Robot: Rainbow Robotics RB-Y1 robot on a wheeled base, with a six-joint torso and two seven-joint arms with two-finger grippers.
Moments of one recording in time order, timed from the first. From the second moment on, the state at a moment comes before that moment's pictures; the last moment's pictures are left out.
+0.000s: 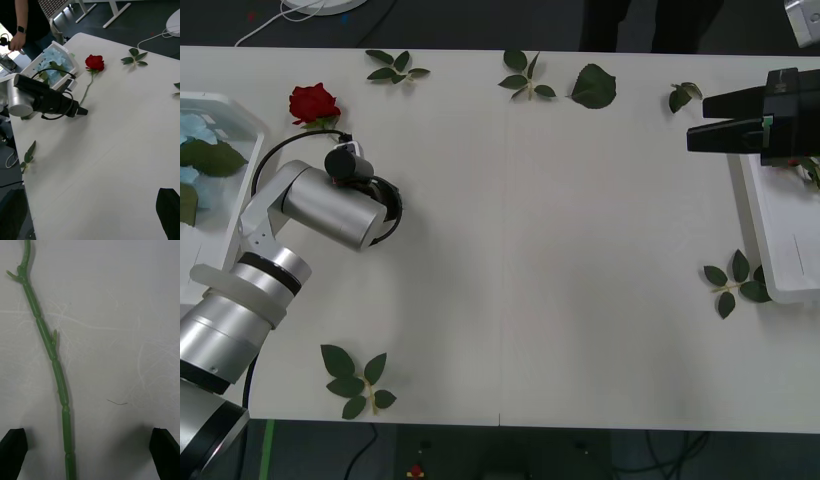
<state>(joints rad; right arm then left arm) -0.40 -1.09 0.04 -1.72 -2.01 1.12 2.21 -0.59 0.38 -0.33 -1.21 0.13 0.97 -0.83</state>
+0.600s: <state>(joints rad) -0.29 -1.11 0.04 -1.76 -2.19 1.12 2.47 -0.59 0.38 -0.33 -1.21 0.10 0.96 -0.83</state>
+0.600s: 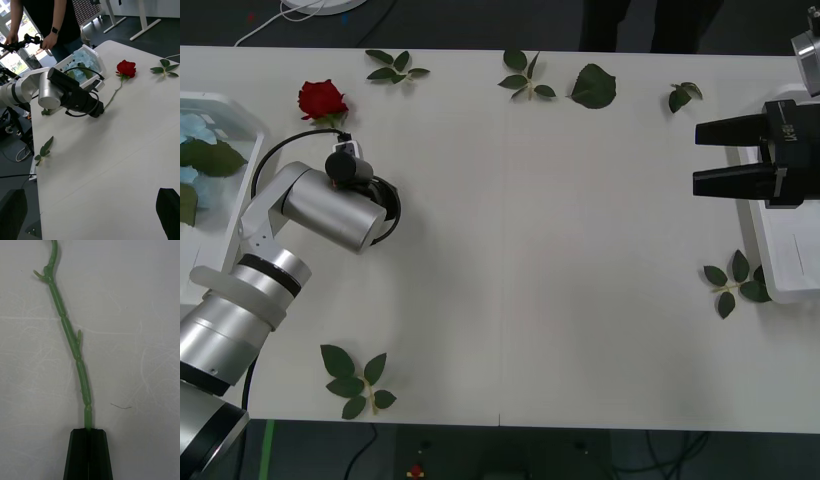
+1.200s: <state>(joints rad) -0.29 -1.11 0.04 -1.76 -2.20 1.12 2.48 -0.61 0.38 -0.33 -1.27 0.13 1.21 -0.83</state>
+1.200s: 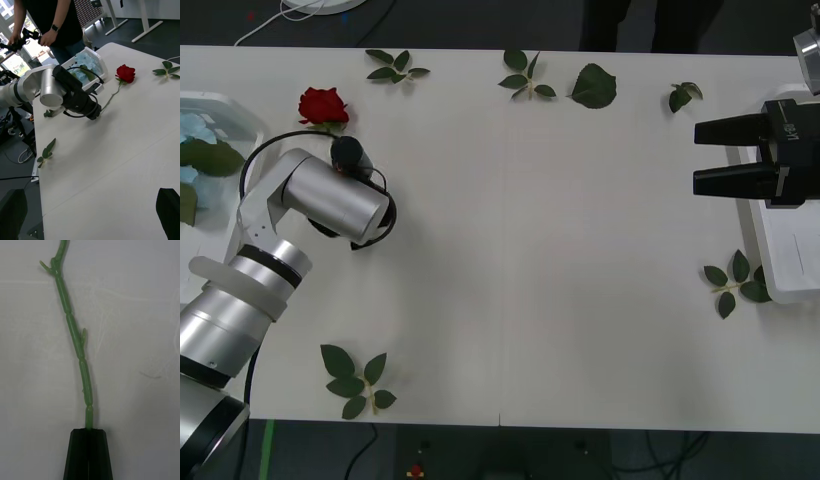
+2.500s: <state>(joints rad) -0.28 -1.11 0.04 -1.76 -2.20 1.12 2.48 -0.70 0.41 -0.27 -1.45 0.39 1.89 -0.92</state>
